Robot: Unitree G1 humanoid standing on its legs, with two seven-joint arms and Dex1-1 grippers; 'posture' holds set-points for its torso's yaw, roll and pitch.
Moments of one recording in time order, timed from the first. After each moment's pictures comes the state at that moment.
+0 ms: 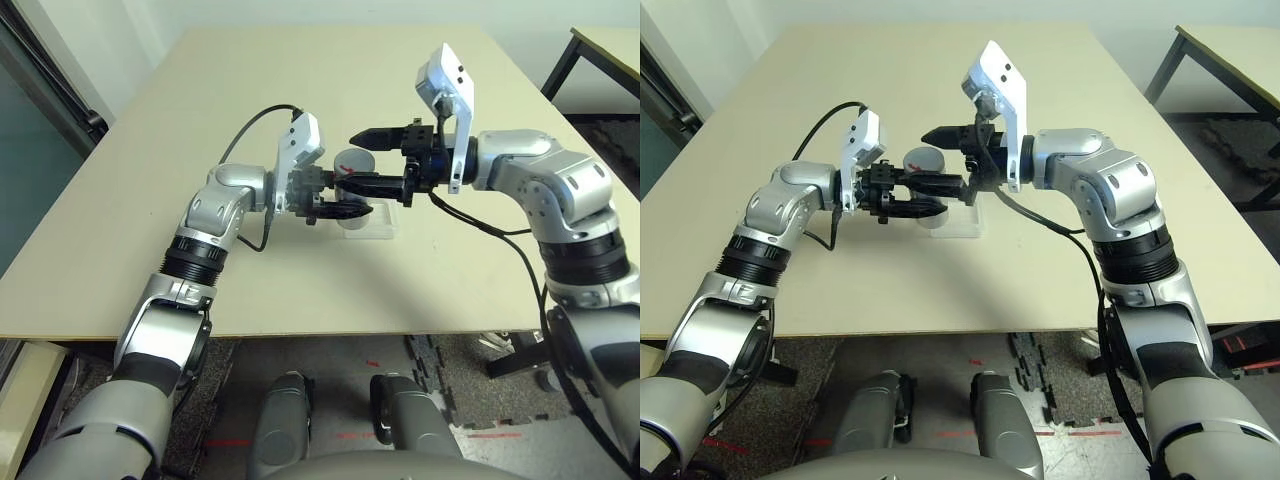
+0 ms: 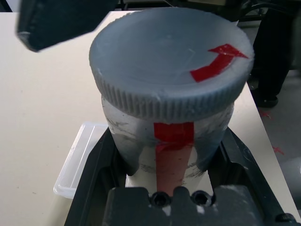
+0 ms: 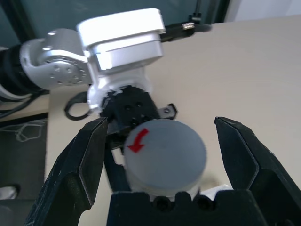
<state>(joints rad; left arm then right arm) -0.84 0.39 -0.20 0.35 -0.29 0.37 -1.24 -0.89 -0.47 0.16 -0.04 0.47 0.75 0.94</state>
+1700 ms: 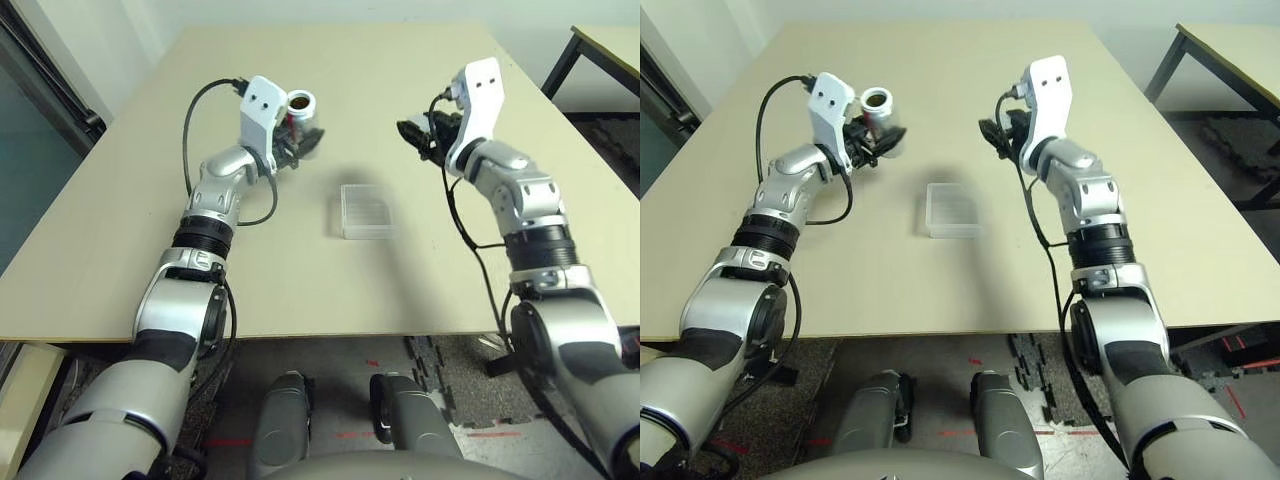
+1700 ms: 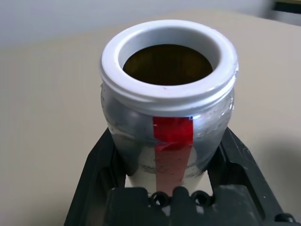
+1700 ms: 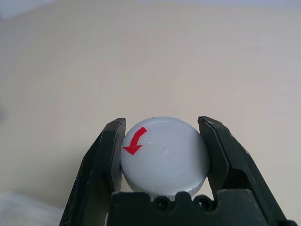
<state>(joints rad) -1.02 0.29 0.13 1.03 -0.14 -0.06 -0.34 -0.84 -0.26 -0.11 0.62 0.19 0.24 0.25</state>
